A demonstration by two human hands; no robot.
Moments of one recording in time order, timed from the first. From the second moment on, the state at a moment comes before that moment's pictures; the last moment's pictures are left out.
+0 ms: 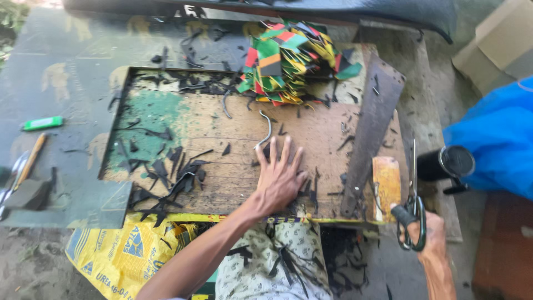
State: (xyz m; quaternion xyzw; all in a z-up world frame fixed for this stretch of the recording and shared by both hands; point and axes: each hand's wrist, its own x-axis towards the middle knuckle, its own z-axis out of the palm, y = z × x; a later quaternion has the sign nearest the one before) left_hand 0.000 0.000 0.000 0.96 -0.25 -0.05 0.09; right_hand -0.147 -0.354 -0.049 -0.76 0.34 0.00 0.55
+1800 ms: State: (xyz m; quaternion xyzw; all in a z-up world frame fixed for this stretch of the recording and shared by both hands) left_hand 0.077 0.014 0.005 0.87 -0.42 0.19 0.18; right_hand -0.044 -0.231 0.015 -0.92 0.17 0.08 0.33
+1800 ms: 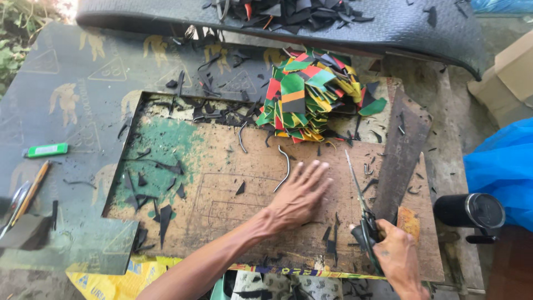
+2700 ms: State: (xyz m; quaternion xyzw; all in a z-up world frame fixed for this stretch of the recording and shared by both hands) left_hand 0.160 0.321 -0.010 0.95 0.09 0.26 0.10; right_hand -0.066 -0.258 -0.068 -0.94 0.12 0.13 0.28
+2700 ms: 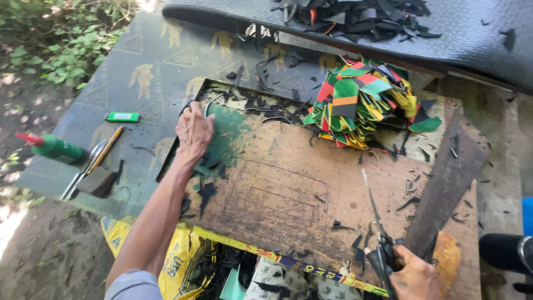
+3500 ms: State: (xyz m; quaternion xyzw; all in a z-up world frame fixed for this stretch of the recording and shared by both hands) left_hand 0.277 0.051 0.001 0.92 0.06 -0.09 0.38; right_hand -0.040 -0.219 0.028 -0.95 0.14 0.12 0.25
